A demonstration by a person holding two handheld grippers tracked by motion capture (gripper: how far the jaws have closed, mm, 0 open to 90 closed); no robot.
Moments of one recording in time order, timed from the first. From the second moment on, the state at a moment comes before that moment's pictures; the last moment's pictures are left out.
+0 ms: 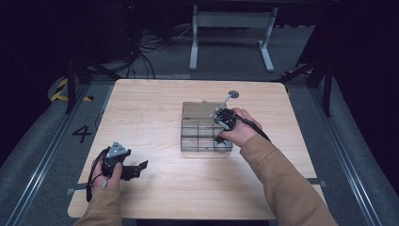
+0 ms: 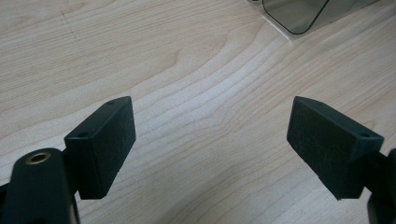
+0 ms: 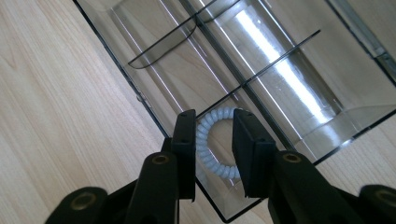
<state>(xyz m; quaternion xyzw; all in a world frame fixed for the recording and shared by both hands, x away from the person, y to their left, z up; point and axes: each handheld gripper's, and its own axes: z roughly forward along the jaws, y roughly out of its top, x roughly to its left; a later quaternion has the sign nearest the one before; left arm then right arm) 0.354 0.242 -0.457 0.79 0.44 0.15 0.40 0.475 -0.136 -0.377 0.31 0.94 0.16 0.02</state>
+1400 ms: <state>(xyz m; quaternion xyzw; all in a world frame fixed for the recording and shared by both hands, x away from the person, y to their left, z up) 0.355 0.242 -0.457 0.79 0.44 0.14 0.41 0.439 -0.228 -0.349 0.35 0.90 0.25 0.06</state>
